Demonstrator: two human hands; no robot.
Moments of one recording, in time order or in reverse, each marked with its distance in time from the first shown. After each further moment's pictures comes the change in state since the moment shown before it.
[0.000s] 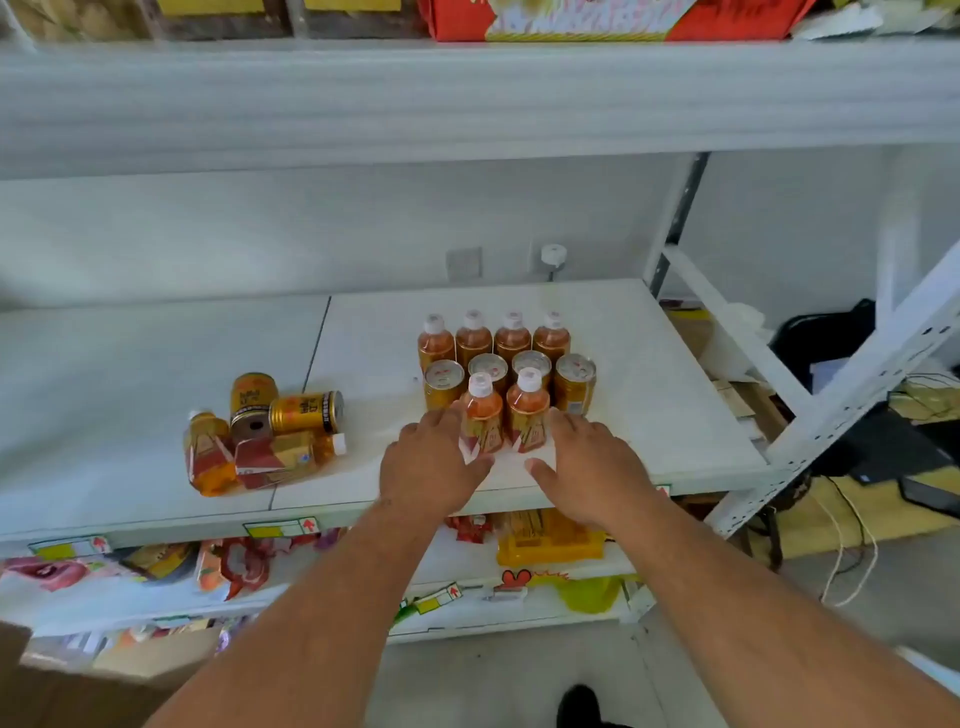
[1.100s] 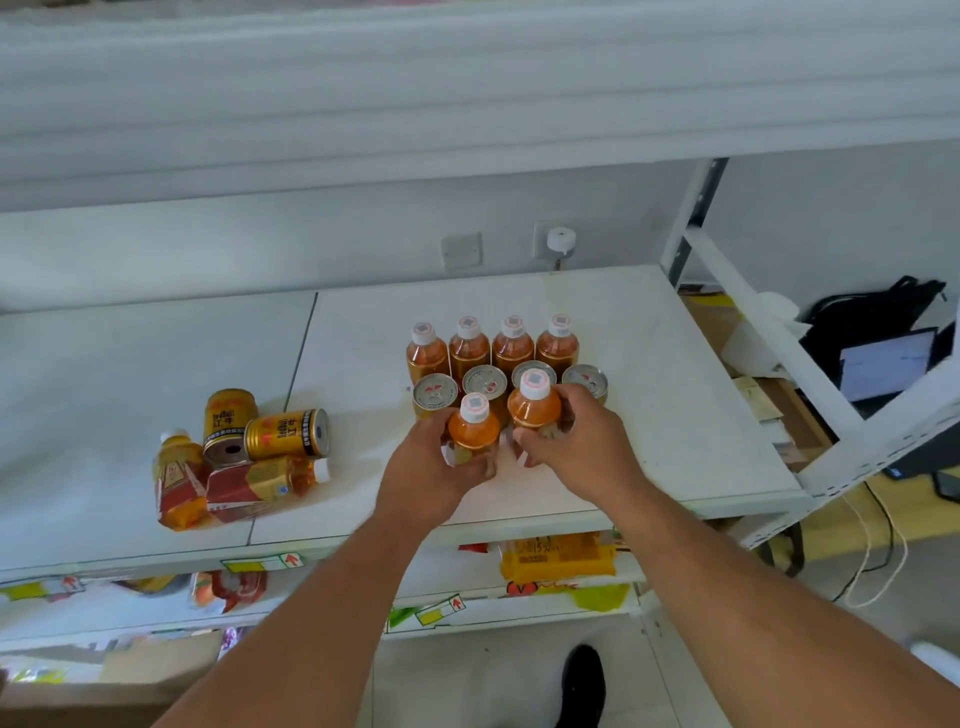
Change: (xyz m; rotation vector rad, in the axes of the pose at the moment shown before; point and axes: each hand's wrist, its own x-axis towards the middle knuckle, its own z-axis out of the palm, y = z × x) left_hand 0.046 -0.008 0.024 -0.602 0.025 -0.070; right_hand 0.074 0.019 0.014 0.815 0.198 0.123
